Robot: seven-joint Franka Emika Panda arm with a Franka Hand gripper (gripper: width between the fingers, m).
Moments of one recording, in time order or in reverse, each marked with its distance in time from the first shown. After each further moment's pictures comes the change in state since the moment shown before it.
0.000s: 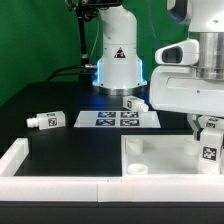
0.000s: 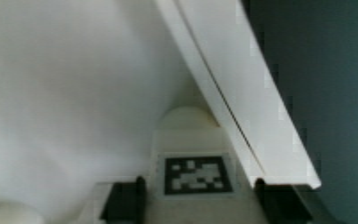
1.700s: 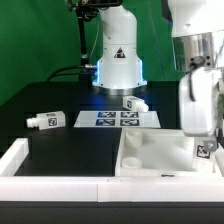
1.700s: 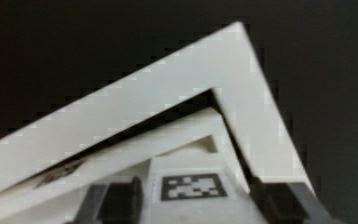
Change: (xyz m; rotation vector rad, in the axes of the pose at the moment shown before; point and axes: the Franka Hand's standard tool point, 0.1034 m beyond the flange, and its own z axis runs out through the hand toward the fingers) arm 0.013 -0.001 -0.001 0.119 -0.114 1.495
